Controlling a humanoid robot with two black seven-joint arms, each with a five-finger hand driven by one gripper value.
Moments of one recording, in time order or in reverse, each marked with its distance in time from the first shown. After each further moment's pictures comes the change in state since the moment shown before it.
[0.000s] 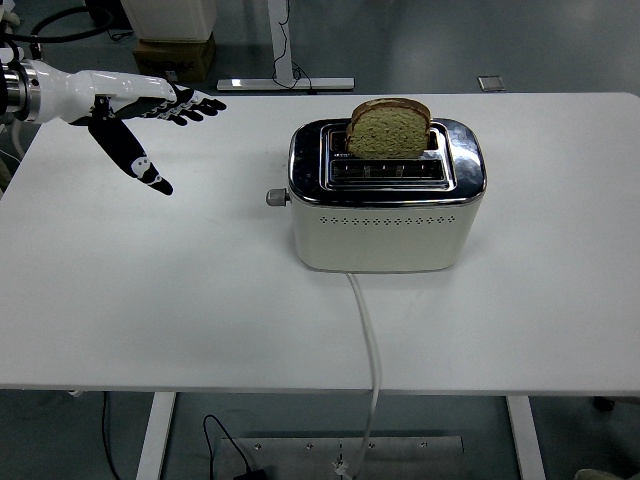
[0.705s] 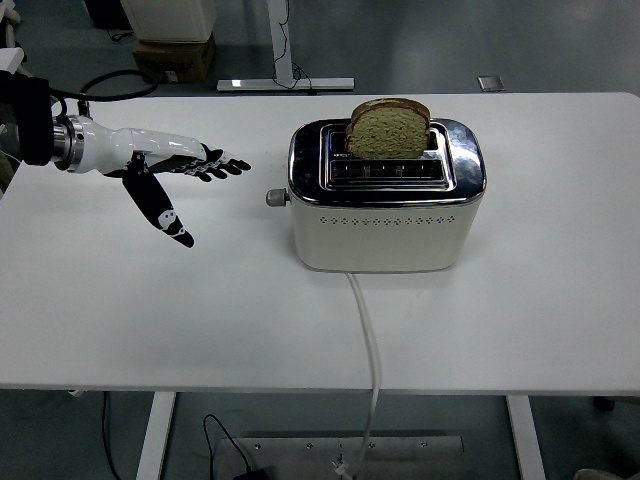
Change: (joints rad) left arm 0.090 -0.038 0.002 -0.061 -0.006 0.000 0.064; right arm 0.000 0.000 0.000 0.000 0.000 0.000 0.000
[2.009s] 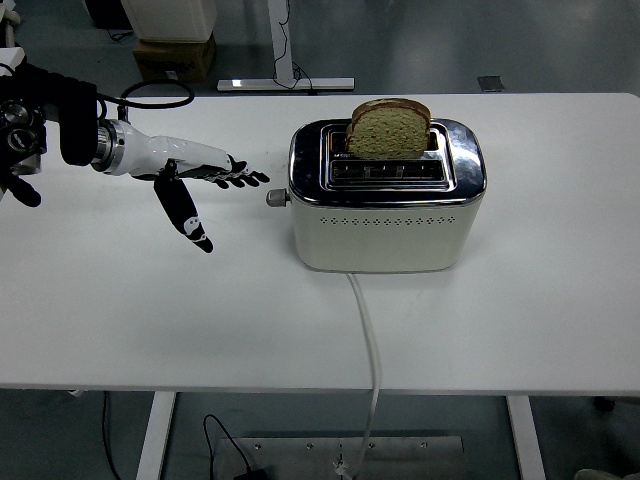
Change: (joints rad) left arm -0.050 -0.113 0.057 0.044 0.042 0.000 0.062; right arm 0.000 0.000 0.000 0.000 0.000 0.000 0.000
